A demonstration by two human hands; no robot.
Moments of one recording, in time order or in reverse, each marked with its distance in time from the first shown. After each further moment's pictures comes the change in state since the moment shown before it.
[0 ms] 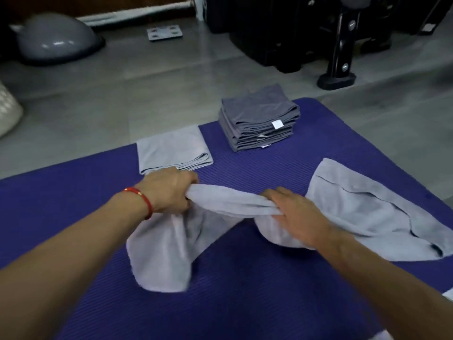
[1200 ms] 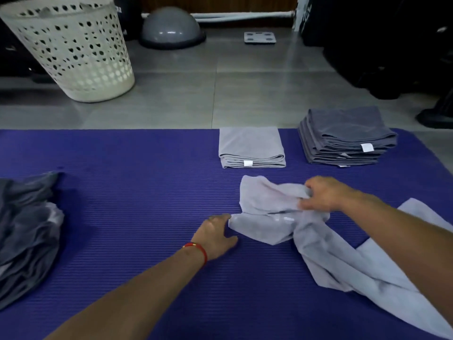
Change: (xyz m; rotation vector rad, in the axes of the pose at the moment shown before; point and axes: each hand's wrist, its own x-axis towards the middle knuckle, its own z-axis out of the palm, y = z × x) left_hand -0.085 -0.030 0.178 -0.761 0.166 -0.442; right_hand 0.115 -0.092 -0.014 -0.227 -0.467 0.240
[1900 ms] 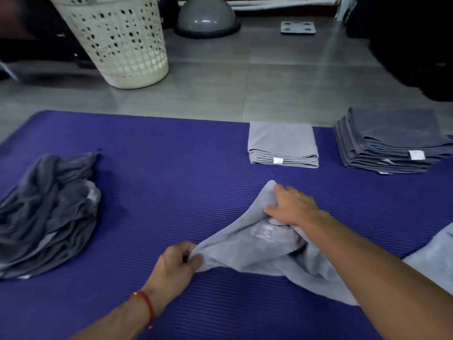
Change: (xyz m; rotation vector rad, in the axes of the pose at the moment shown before) left_hand -0.125 -0.066 -0.040 -0.356 0.218 -0.303; right_hand 0.026 -0.118 0.072 -0.027 0.023 -0.151
